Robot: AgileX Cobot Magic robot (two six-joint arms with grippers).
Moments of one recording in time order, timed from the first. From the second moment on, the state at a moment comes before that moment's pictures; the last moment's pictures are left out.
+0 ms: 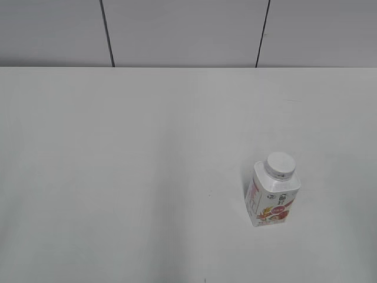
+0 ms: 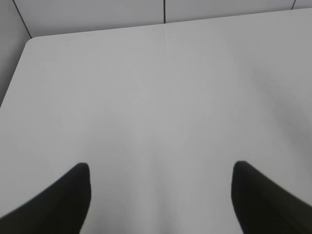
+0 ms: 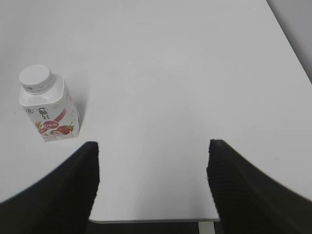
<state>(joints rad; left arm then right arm) -0.06 -0.01 -0.52 0.05 1.05 0.04 -0.07 -0.01 -0.51 0.14 1.10 -0.16</state>
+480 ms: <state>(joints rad) -0.06 -0.01 -0.52 0.07 1.05 0.04 -0.07 -0.01 -0.51 0.14 1.10 -0.16</state>
